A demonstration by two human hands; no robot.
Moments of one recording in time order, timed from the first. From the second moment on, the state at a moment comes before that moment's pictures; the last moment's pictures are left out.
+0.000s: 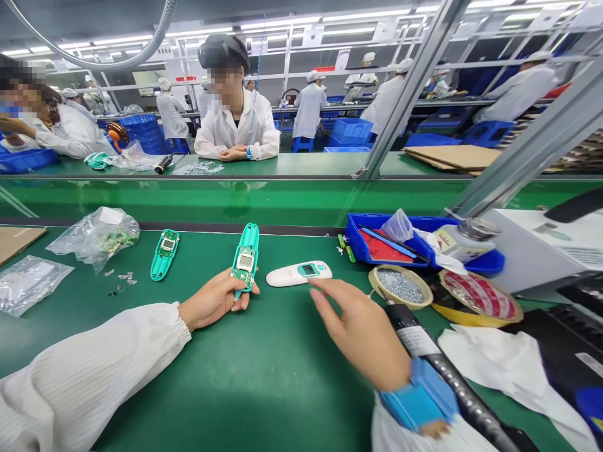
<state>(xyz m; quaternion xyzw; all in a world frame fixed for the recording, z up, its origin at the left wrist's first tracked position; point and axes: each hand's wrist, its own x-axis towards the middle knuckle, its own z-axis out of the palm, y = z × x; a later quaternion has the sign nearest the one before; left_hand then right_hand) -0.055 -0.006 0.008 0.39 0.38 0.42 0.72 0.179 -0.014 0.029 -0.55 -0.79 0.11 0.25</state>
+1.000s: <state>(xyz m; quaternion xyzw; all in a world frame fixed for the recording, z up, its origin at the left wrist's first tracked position) -0.052 -0.015 0.009 0.43 0.38 0.40 0.71 0.166 -0.072 0.023 -0.51 -0.76 0.18 0.36</state>
